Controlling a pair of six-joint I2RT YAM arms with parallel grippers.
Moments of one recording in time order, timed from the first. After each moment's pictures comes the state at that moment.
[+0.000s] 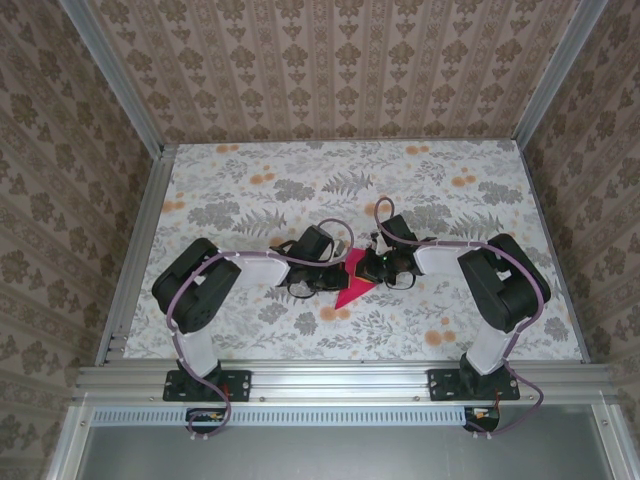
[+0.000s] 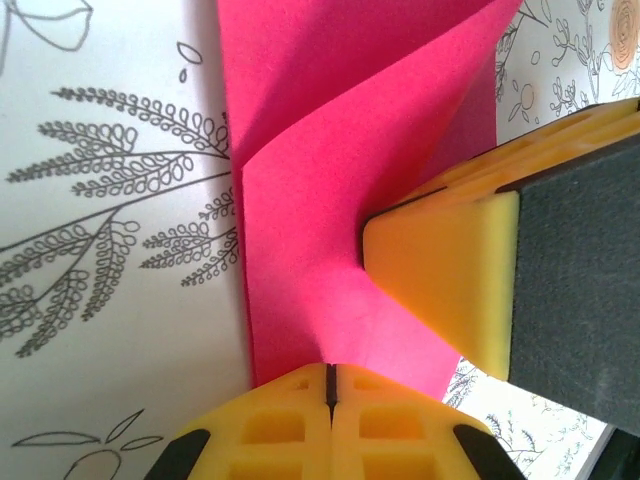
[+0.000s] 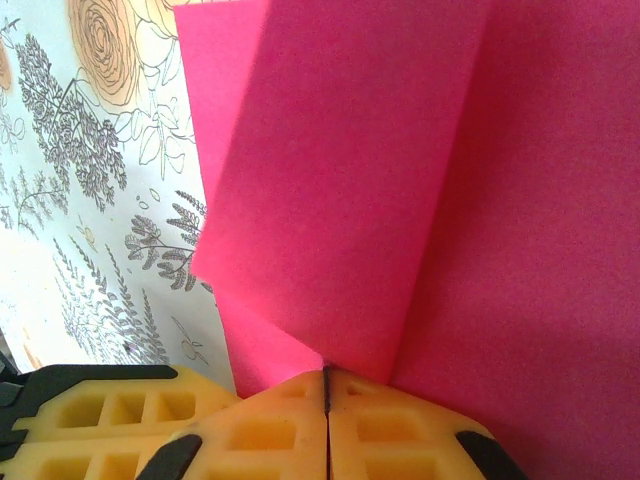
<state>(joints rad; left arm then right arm) -0.82 1.82 0.89 -0.03 0.44 -0.70 0.45 1.75 0.81 -0.12 -0.48 0.78</state>
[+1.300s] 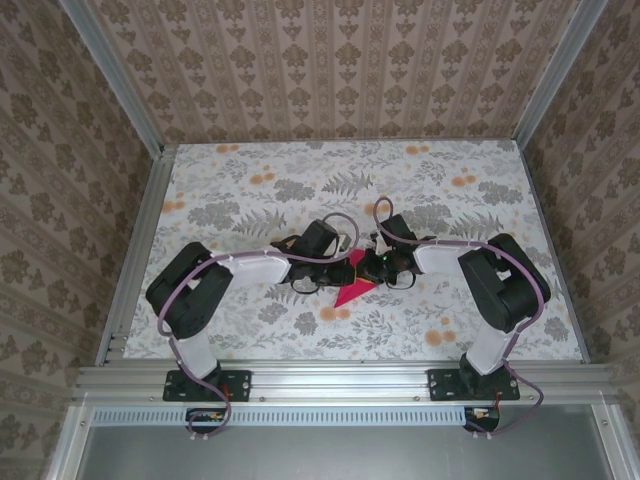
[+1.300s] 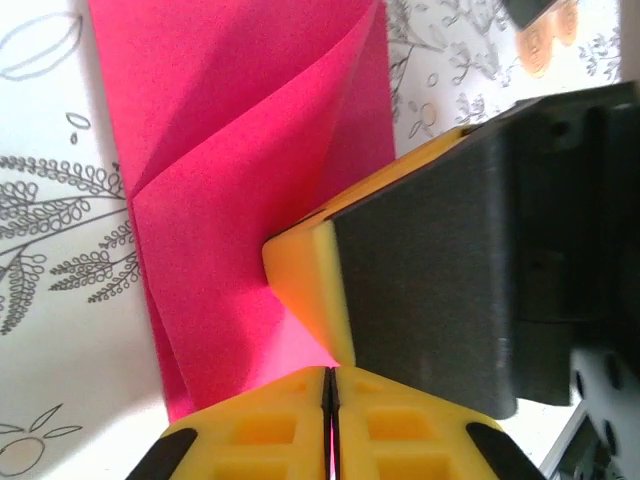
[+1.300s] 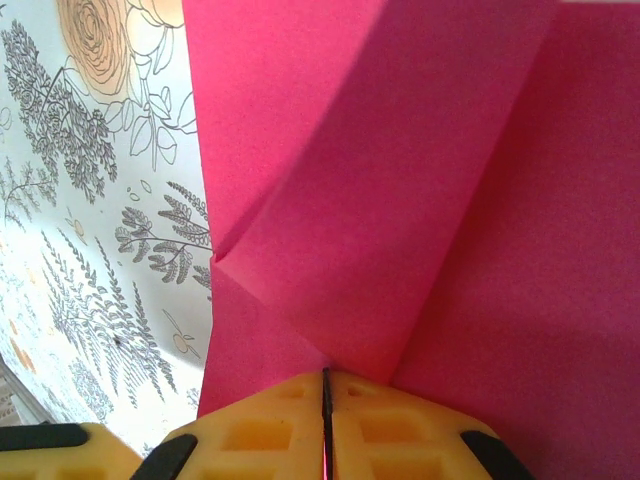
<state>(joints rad) -0.84 1.78 0.95 -0.10 0.42 -0.67 0.45 1.75 0.82 -0.15 -0.48 0.76</state>
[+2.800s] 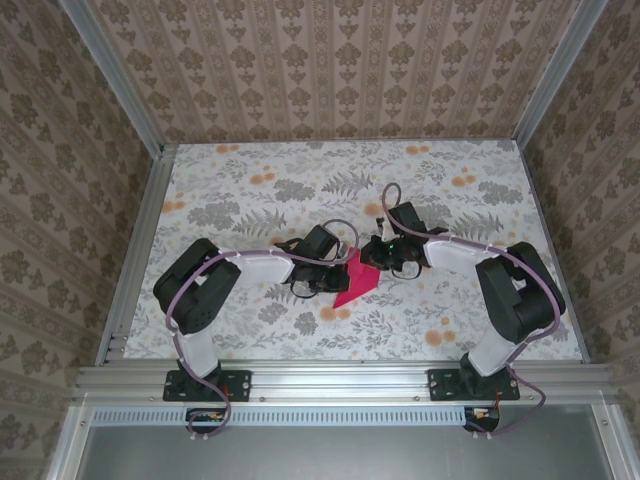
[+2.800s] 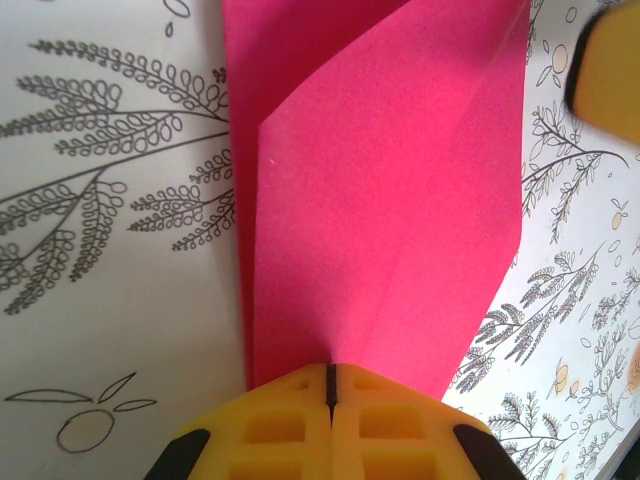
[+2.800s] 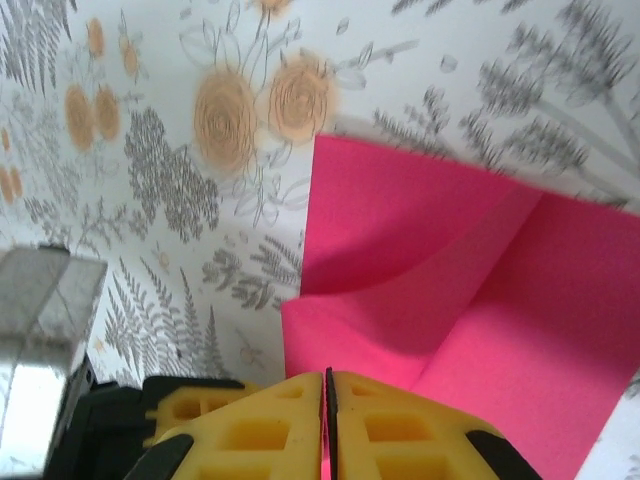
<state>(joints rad) -0.84 1.82 0.95 -0.17 0.39 -0.67 0.41 1.65 0.86 -0.21 -0.45 0.69</state>
